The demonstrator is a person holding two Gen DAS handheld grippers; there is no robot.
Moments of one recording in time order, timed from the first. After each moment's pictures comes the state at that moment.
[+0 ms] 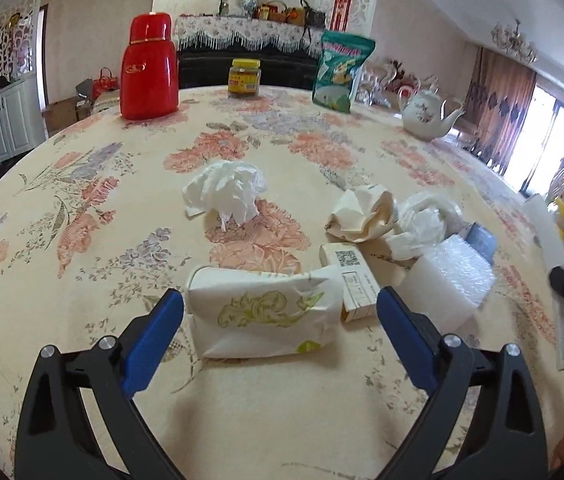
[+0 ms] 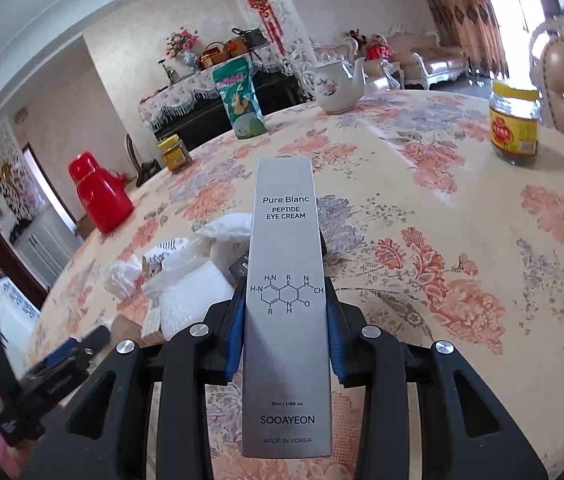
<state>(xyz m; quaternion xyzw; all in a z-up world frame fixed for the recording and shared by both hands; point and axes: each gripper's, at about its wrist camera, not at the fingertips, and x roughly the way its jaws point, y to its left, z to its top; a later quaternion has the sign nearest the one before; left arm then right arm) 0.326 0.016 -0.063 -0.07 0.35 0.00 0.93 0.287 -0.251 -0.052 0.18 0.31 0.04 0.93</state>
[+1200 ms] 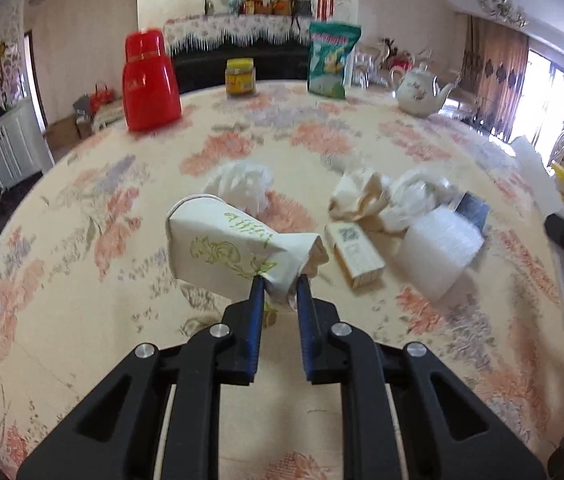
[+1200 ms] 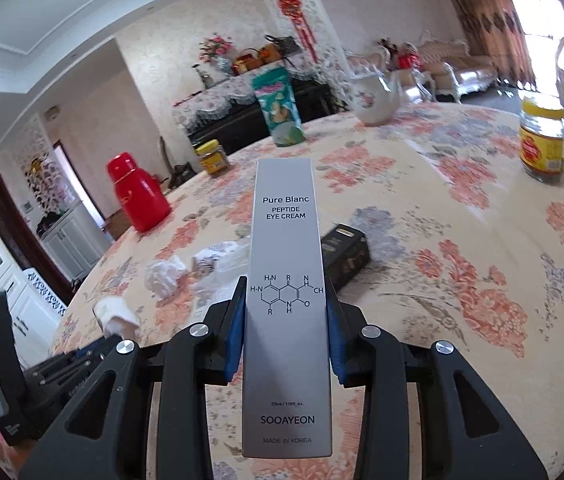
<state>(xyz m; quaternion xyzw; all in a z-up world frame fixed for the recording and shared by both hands) 0.292 0.012 -0.038 -0.01 0.36 0.01 0.93 0.273 -0.229 -0.035 0.17 0.29 0.10 0.94</state>
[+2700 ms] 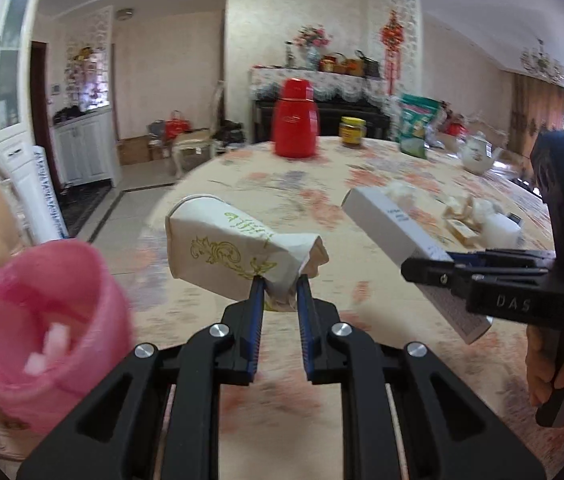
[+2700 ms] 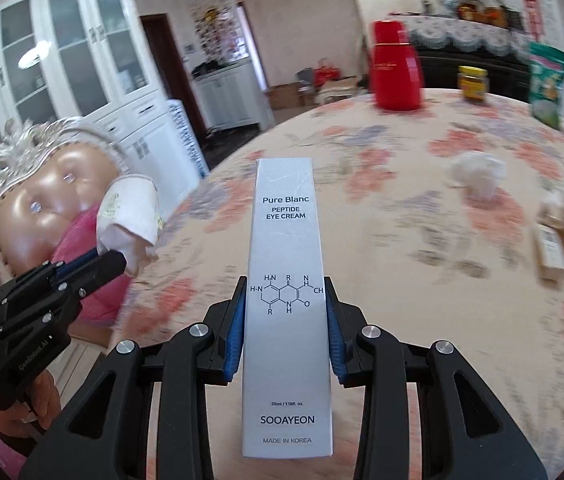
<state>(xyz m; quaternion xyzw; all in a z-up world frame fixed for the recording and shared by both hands) 0.056 0.197 -0.016 -0.04 0.26 0.13 0.96 0.186 0.068 -0.040 -0.03 0.35 0.42 0.83</state>
